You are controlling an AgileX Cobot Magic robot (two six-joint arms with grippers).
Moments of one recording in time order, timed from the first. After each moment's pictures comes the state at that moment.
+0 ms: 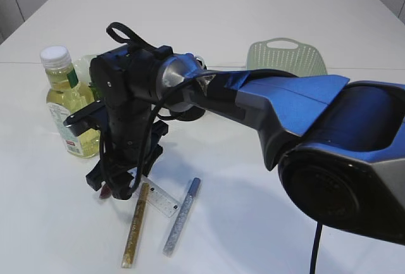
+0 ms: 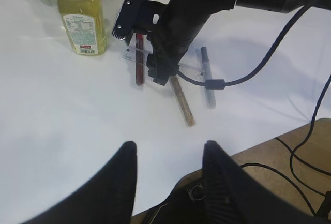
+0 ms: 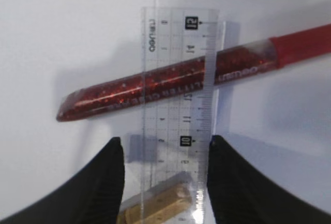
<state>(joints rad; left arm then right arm) -0.52 0.74 -1.10 -0.02 1.27 -0.22 0.79 2.54 -2.26 0.07 1.22 -0.14</state>
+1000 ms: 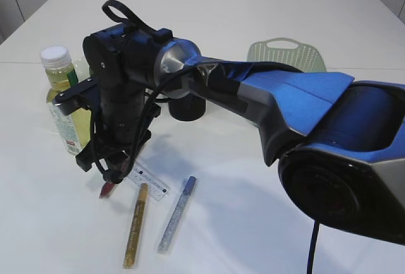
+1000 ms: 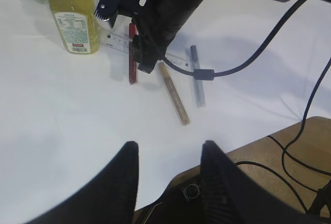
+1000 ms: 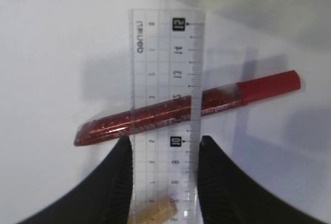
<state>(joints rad) -0.52 0.74 -1.10 -0.04 1.27 -0.22 0.79 2.54 -2.35 0.05 1.22 -0.14</state>
